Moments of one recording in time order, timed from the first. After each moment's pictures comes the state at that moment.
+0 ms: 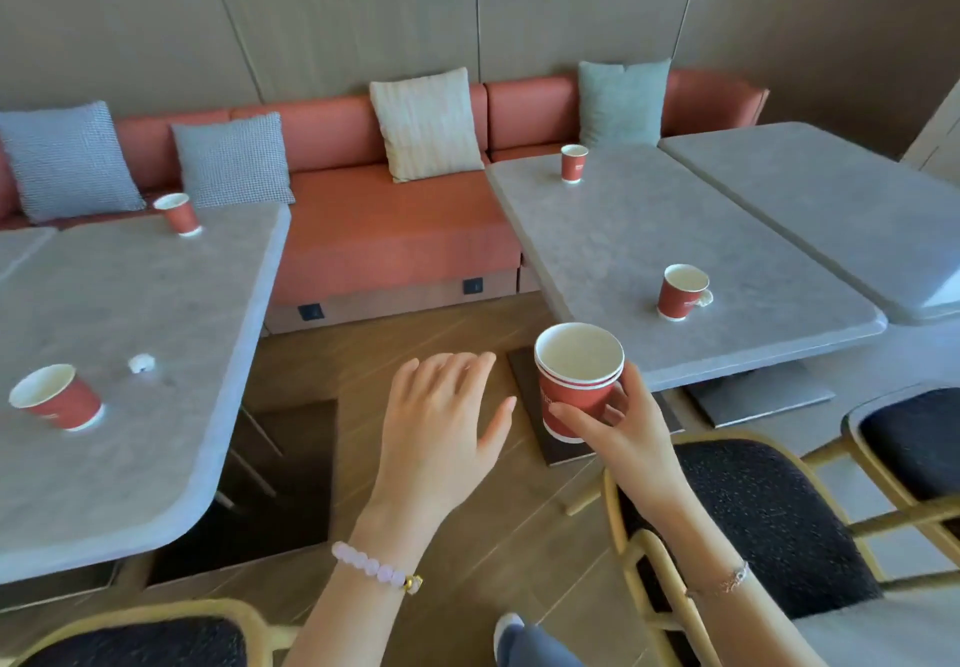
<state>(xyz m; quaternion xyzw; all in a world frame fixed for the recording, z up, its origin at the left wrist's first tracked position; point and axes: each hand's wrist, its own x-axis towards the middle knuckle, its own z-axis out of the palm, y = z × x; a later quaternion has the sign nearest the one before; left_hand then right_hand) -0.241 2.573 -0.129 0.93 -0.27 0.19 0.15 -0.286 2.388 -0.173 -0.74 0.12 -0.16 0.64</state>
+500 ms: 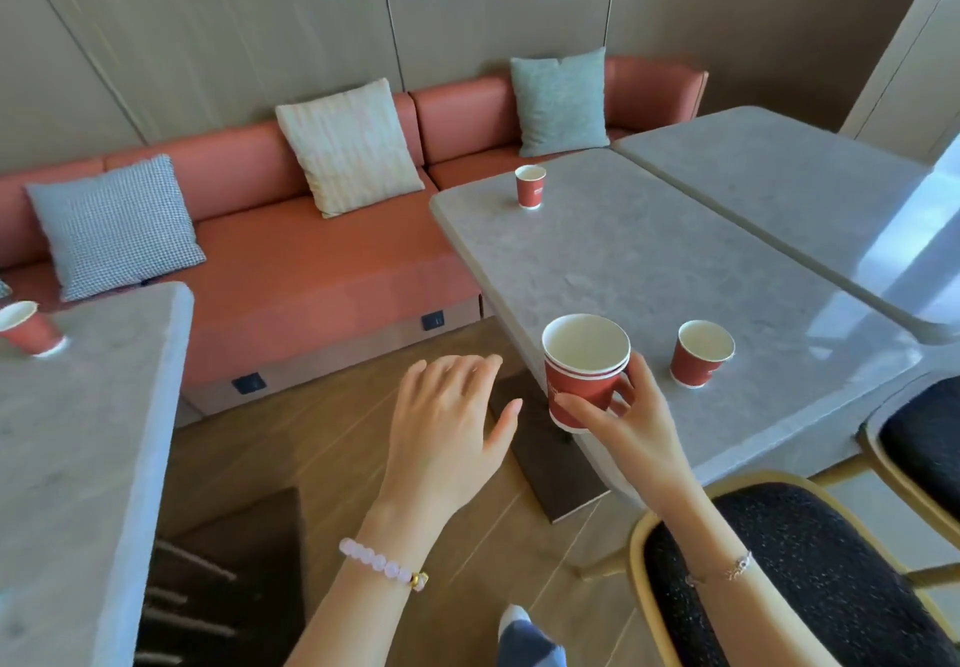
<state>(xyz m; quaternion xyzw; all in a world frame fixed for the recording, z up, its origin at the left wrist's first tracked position) -0.009 2.492 -0.143 0.91 -0.36 0.16 0.14 -0.085 2.319 -0.185 -0.72 0.20 -0.23 0.62</state>
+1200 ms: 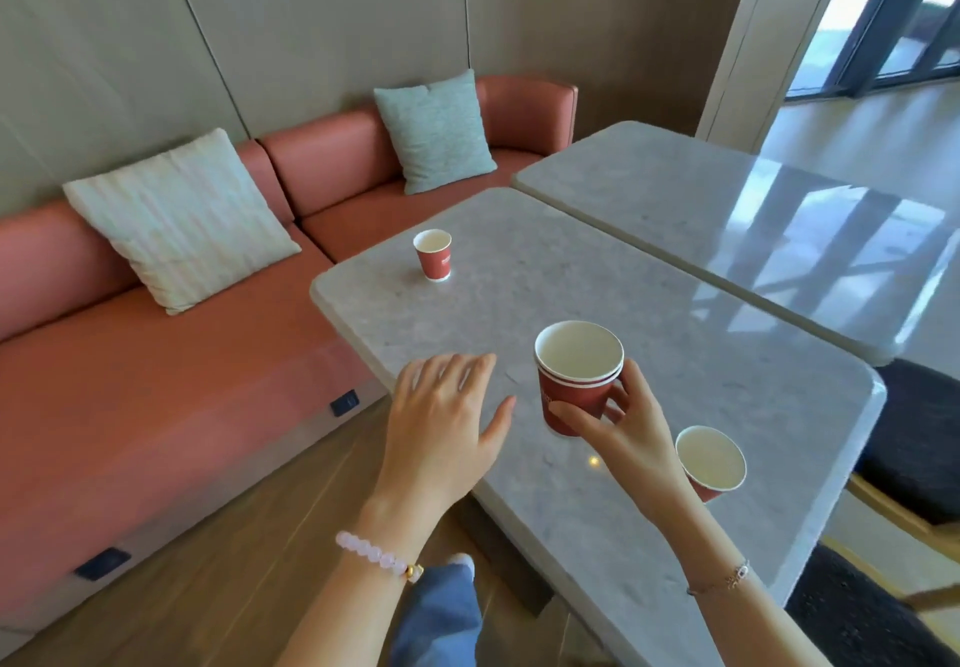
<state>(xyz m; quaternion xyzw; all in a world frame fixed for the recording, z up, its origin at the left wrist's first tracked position) 0.210 2.330 -0.143 0.84 -0.51 0.11 0.18 0.078 2.194 -0.184 -0.68 0.30 -0.32 0.59</state>
